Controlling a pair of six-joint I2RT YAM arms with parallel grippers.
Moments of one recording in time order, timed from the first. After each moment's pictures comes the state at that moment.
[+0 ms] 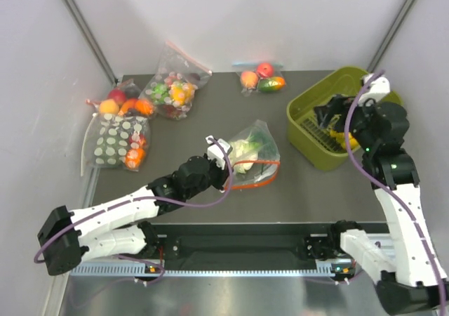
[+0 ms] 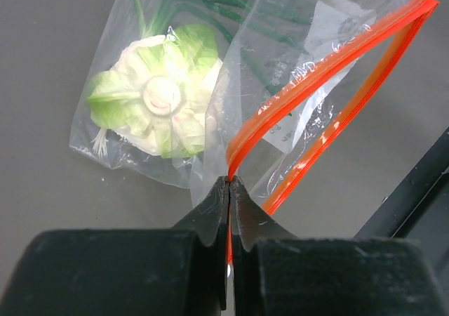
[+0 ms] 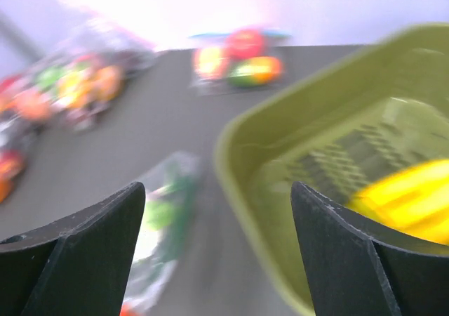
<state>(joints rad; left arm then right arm) -0.99 1.03 0.62 0.03 -0.18 -0.23 0.04 0.86 1.11 -0.43 -0.16 0.20</state>
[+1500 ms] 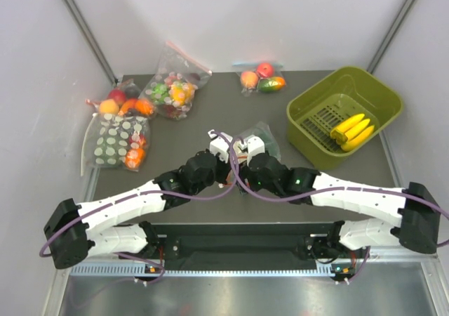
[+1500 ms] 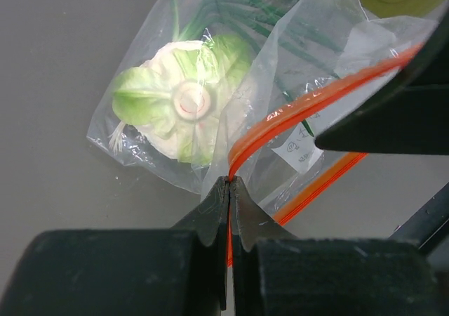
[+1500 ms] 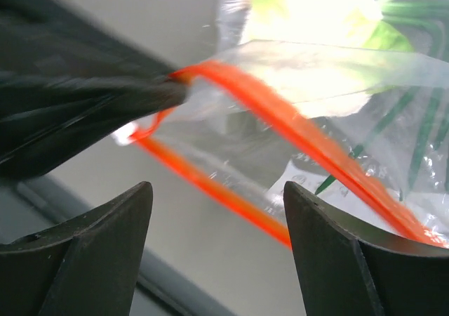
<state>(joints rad) -0.98 1.12 0.71 -0.01 -0.27 -0.28 1.11 1.22 0.86 -0.31 0.34 0.39</state>
